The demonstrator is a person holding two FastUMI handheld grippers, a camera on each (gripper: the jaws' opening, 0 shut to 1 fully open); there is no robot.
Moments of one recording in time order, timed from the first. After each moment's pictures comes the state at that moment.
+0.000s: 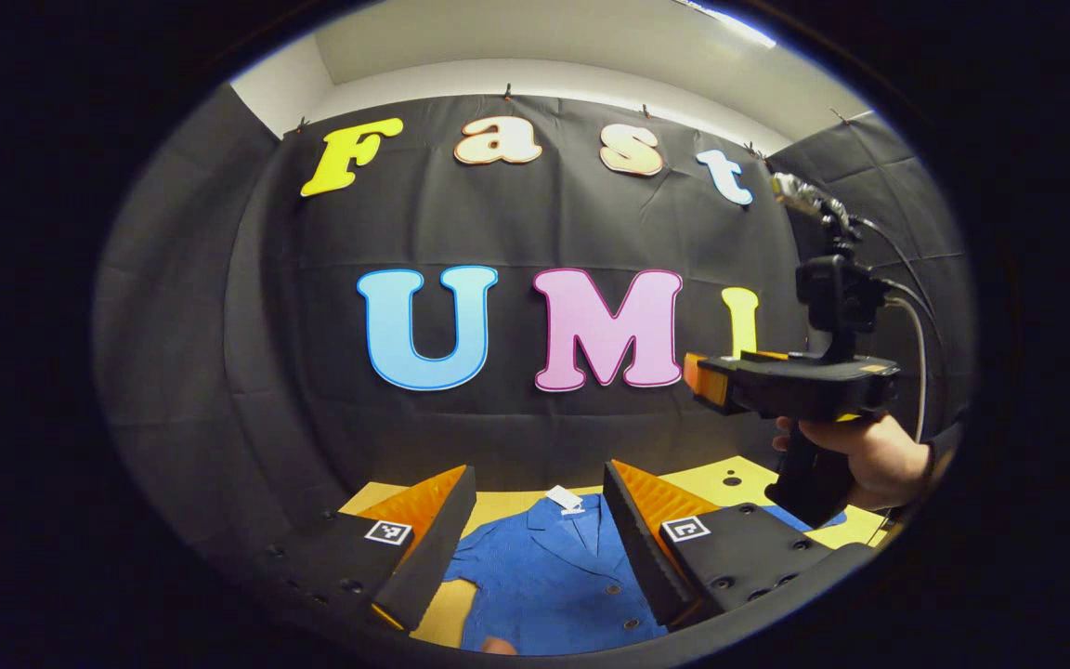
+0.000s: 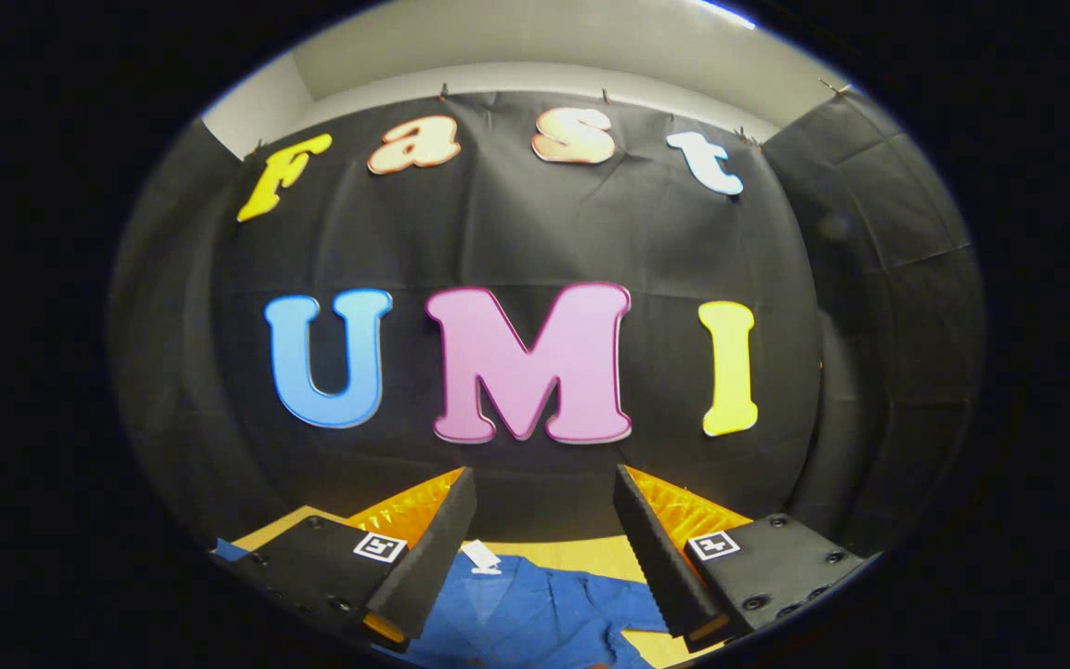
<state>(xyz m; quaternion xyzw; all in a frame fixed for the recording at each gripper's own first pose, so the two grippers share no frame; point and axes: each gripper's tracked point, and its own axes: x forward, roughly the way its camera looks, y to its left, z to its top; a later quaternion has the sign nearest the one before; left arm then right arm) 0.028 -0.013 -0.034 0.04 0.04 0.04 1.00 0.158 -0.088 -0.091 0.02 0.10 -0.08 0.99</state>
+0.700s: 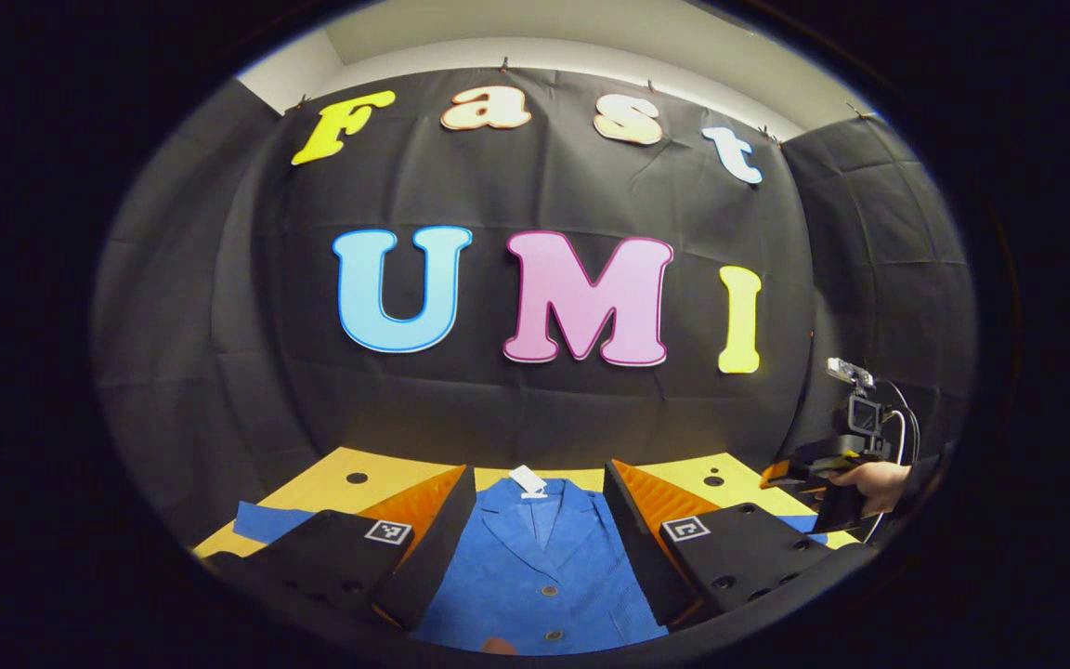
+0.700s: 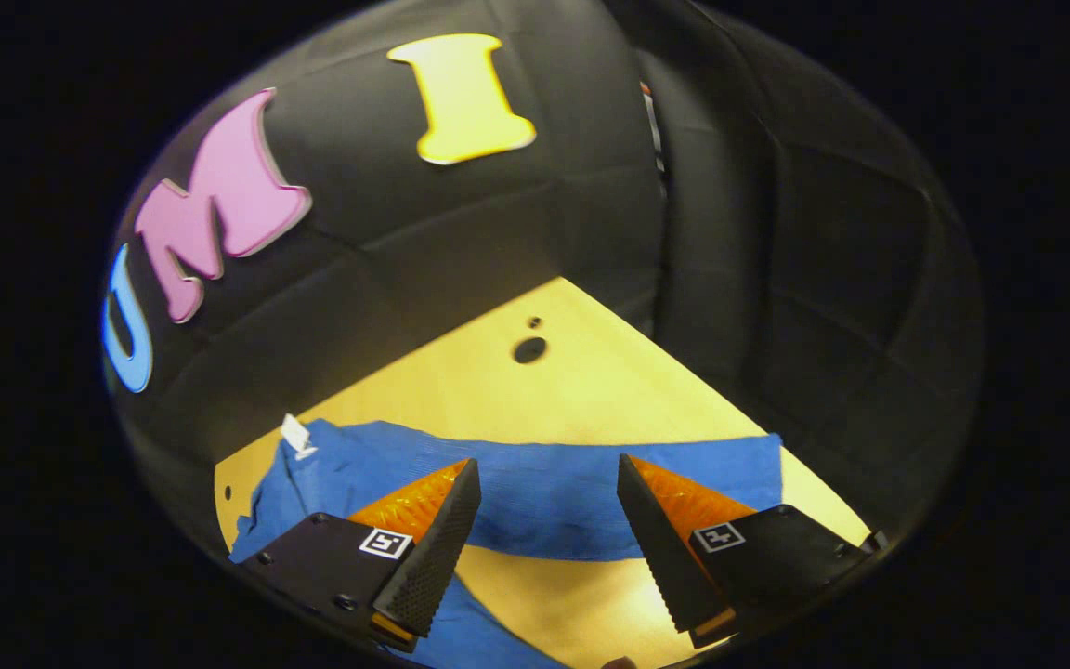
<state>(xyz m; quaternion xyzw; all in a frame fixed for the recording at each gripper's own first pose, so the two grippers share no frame) 0.082 -0.107 -0.077 0.01 0.09 0.04 0.99 0.064 -0.374 -0.348 0.19 0.43 -0.27 0.84</state>
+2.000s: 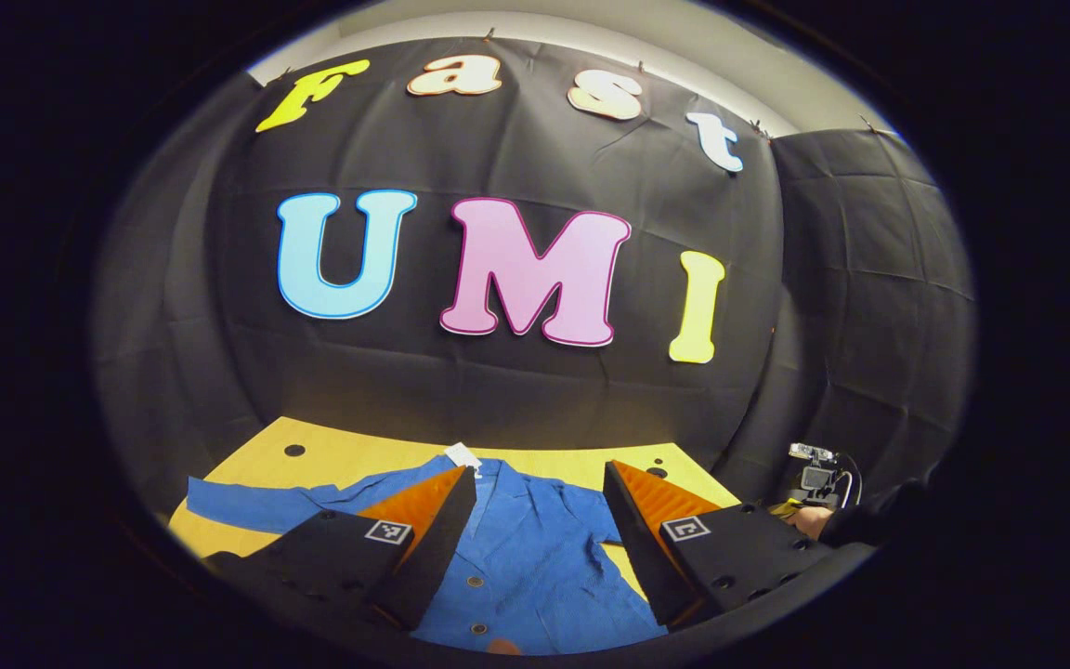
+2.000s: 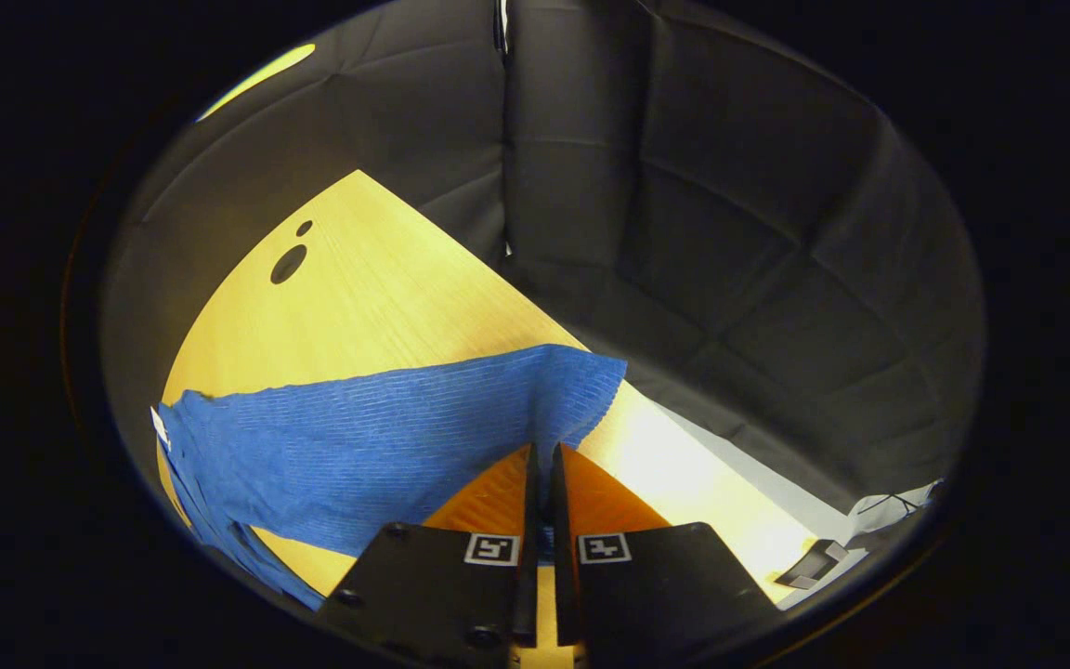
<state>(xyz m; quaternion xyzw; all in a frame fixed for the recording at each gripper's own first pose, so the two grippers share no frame) 0.103 -0.150 -0.073 -0.03 0.13 -0.02 0.99 -0.034 -0.477 -0.446 0.20 0.56 -0.36 0.72</state>
